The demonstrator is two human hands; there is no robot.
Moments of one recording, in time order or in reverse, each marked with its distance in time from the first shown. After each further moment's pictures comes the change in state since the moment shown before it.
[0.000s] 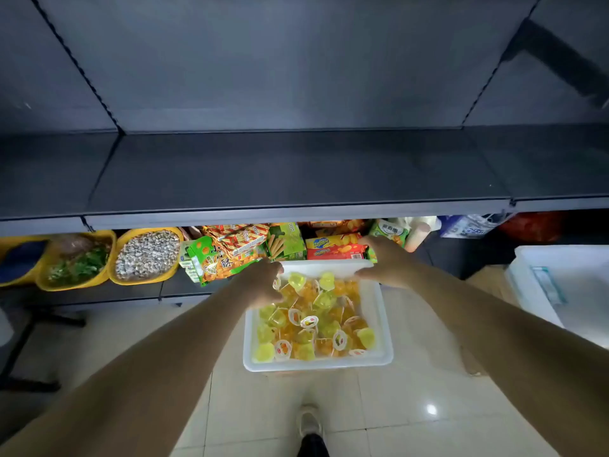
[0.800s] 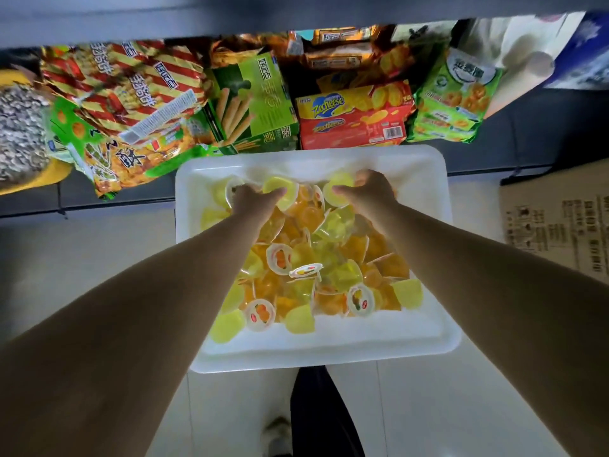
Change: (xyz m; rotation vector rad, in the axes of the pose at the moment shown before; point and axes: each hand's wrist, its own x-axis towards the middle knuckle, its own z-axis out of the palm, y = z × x) left_hand 0.339 -0.070 0.243 -0.916 0.120 -0.656; right_hand 0.292 0.125 0.270 0.559 0.019 0.477
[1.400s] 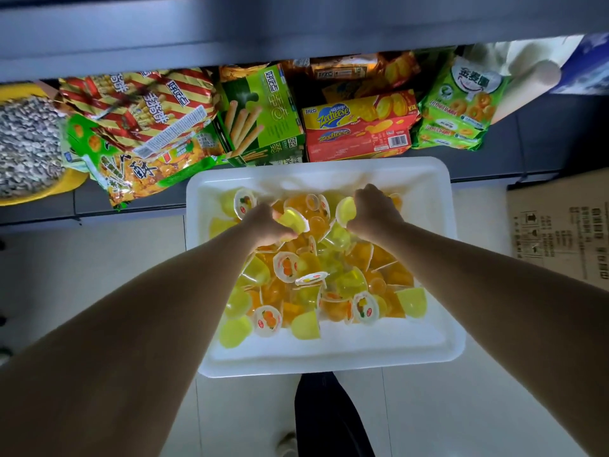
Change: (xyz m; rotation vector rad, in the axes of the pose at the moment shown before) left_hand -0.019 0.003 -0.018 0.475 -0.309 0.180; right_hand -0.013 -0.001 -0.002 -0.663 -0.047 -0.287
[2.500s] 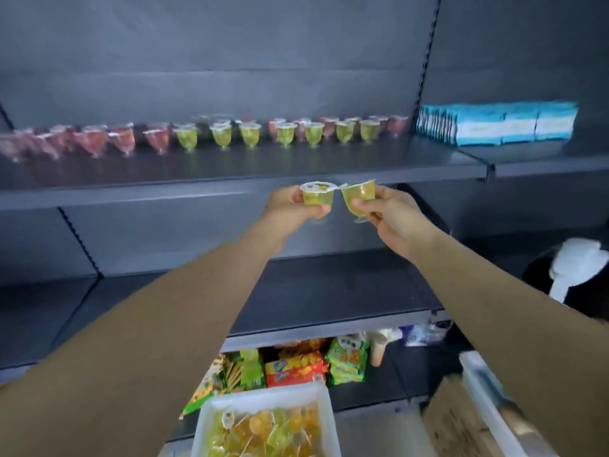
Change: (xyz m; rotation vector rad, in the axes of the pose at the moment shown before) left_hand -0.568 0.373 -0.213 -0.597 0.461 0.931; right_hand -0.468 0.020 -0.541 1.402 0.477 -0.565
